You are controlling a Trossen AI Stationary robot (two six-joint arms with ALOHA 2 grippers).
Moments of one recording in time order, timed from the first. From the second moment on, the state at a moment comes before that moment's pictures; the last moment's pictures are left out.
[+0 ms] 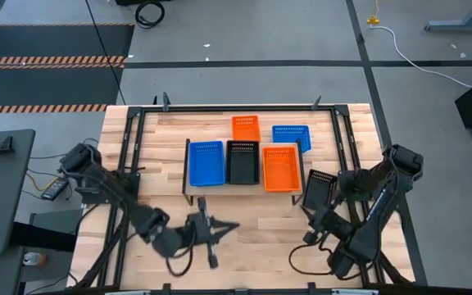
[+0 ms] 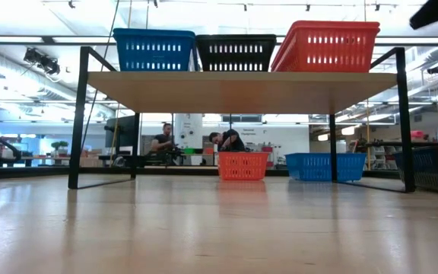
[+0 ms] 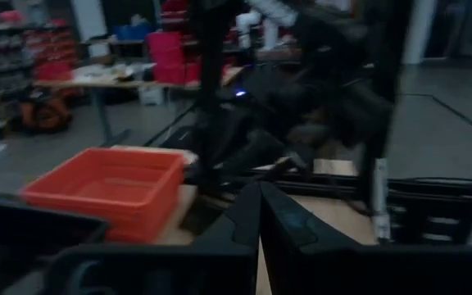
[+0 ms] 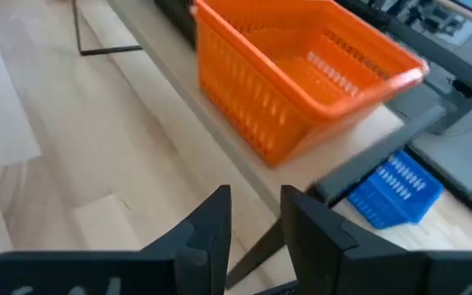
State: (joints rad) left arm -0.70 1.63 1.19 0.37 -0.93 -0.08; right arm 1.00 1.70 1.24 -1.57 1.02 1.79
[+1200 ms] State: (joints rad) left arm -0.01 1.13 1.19 -0.41 -0.41 0.15; right arm -0.03 1.18 1.45 -1.36 0.68 0.49
